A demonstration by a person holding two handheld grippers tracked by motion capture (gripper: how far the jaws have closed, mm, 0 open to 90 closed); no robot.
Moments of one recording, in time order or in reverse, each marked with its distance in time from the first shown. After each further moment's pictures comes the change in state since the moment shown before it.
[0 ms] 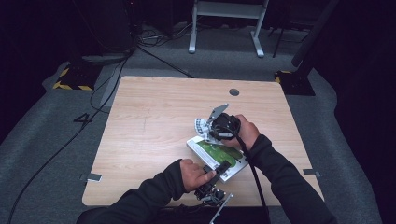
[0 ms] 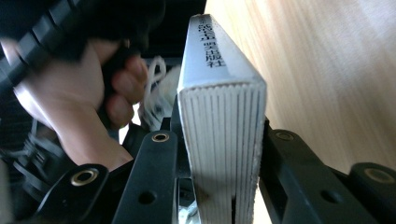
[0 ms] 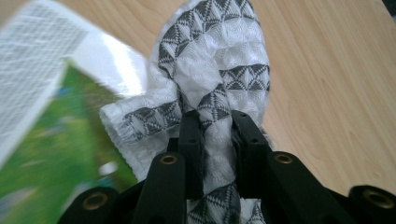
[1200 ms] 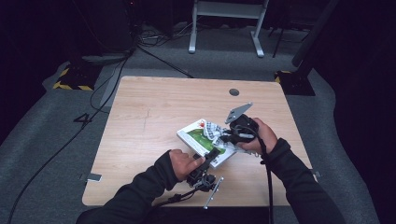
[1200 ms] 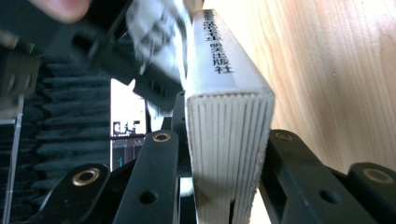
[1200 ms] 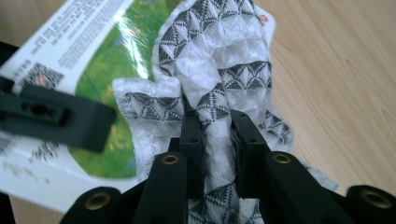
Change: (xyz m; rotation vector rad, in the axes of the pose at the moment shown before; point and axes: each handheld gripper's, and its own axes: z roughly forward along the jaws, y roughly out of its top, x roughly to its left) left arm 0.013 -0.043 0.008 0.087 -0.014 -0.106; right arm -0.011 -0.044 -0.040 -0.106 0.165 0.083
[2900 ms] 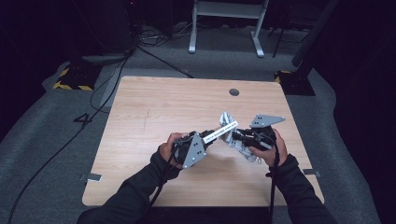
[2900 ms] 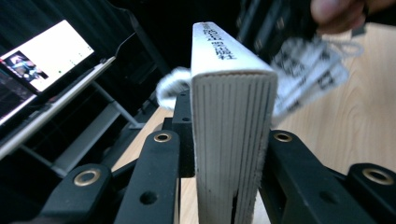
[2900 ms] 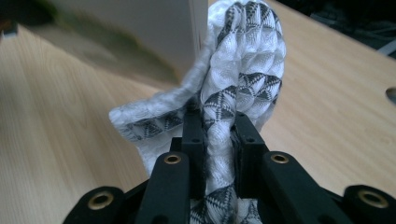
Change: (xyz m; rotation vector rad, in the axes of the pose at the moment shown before) left arm 0.066 -0.056 -0.004 -0.254 -0.167 -0.908; right arm -0.002 -0.062 -0.010 -0.329 -0.099 0.160
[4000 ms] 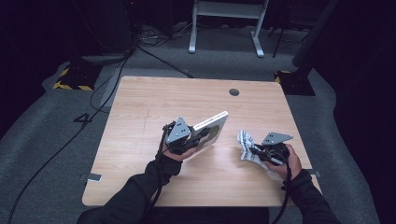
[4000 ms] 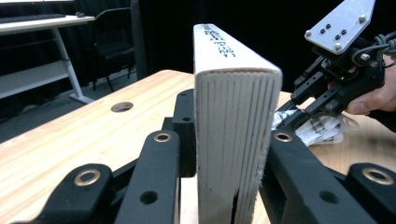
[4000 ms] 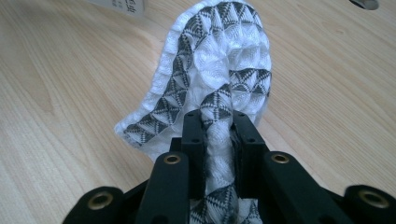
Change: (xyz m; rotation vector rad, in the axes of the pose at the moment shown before) left arm 0.029 -0.045 0.019 -0.066 -0.091 -0.507; right arm -0.020 -0.082 -0.009 0.158 -0.148 -0.021
